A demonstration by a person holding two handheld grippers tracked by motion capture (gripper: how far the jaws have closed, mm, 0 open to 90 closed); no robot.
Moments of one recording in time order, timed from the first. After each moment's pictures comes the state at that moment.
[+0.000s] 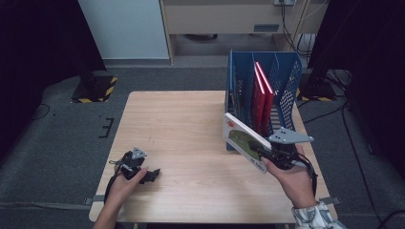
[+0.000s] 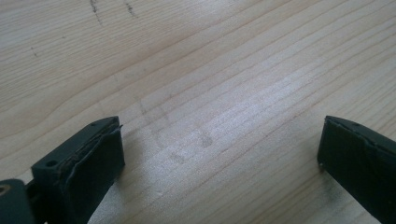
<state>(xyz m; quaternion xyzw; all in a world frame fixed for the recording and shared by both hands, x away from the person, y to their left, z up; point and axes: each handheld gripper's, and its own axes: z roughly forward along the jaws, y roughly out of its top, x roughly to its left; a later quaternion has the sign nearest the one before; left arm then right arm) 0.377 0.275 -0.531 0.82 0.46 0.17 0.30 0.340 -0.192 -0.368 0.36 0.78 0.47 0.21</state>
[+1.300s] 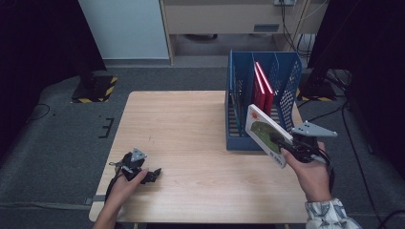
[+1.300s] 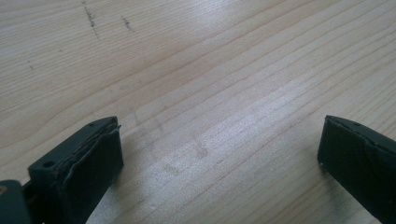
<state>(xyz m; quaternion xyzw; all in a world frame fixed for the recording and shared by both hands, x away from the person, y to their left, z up) 0.375 0.275 -0.537 0.81 0.45 0.18 0.33 0.353 -0.242 -0.366 0.43 0.74 0.45 0.24</state>
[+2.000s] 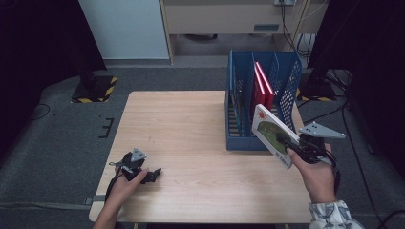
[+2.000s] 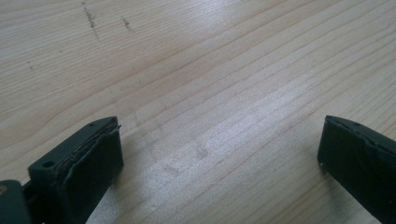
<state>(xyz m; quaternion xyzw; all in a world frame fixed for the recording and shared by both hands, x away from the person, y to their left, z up) 0.375 0.275 -0.537 0.81 0.45 0.18 0.33 0.351 -0.257 -0.367 0.45 0.73 0.45 0.25</state>
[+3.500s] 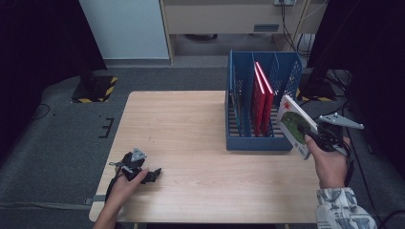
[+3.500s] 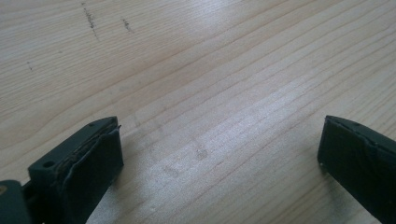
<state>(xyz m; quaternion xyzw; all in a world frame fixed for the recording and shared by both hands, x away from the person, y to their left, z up) 0.375 0.275 -0.537 0.81 0.45 0.18 0.33 0.384 -0.308 -0.369 0.53 0.67 0.42 0.30</state>
